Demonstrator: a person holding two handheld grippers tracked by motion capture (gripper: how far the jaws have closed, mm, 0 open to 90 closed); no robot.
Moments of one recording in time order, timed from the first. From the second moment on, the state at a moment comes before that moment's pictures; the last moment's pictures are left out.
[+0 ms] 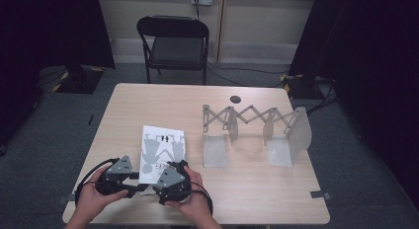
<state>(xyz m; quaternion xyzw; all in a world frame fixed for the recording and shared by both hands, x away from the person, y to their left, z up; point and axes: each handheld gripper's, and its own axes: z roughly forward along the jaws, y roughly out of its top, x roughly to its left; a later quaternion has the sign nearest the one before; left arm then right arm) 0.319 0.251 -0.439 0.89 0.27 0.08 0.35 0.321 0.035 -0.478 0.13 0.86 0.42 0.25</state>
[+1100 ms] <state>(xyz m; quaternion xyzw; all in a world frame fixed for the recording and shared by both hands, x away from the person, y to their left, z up) 0.319 0.244 -0.452 0.89 0.26 0.09 0.35 0.318 0.032 -0.471 0.08 0.86 0.41 0.28</state>
